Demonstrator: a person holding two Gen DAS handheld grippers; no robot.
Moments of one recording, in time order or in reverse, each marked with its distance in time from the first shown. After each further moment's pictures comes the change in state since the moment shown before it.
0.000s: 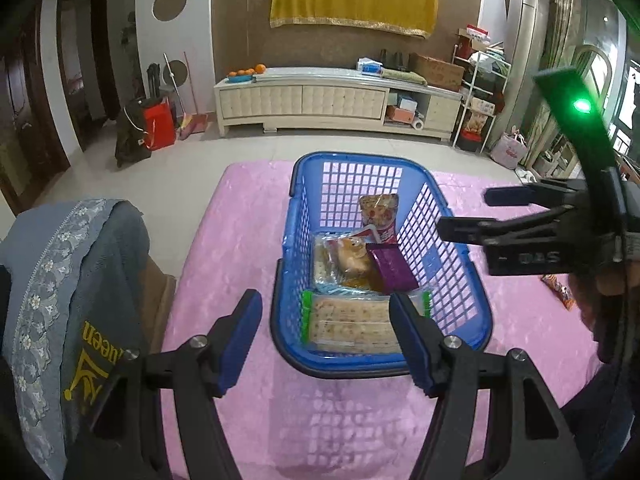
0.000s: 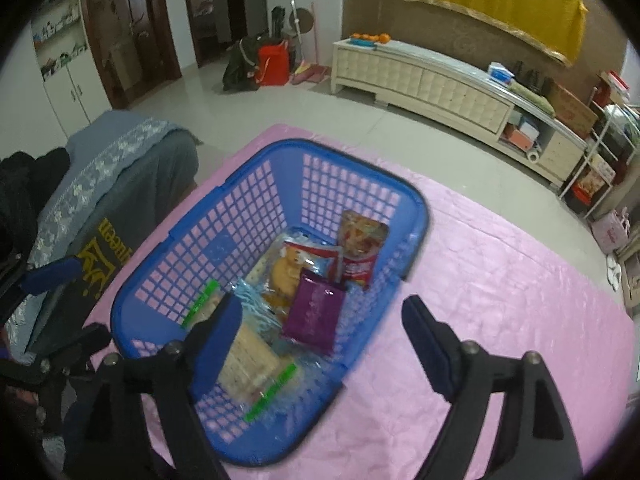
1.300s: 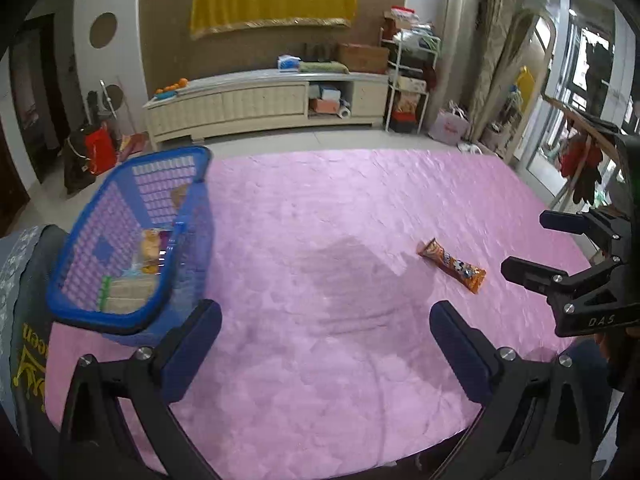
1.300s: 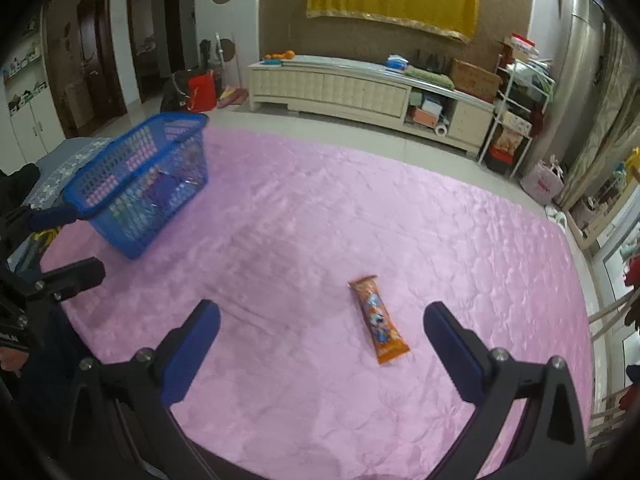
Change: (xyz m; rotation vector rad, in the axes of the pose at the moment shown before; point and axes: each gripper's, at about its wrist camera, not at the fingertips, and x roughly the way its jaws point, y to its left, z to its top) left arm 0.025 -0.227 -0.041 0.135 0.010 -0.133; right arm -0.105 -0.187 -0.194 0.142 -0.106 -0.163
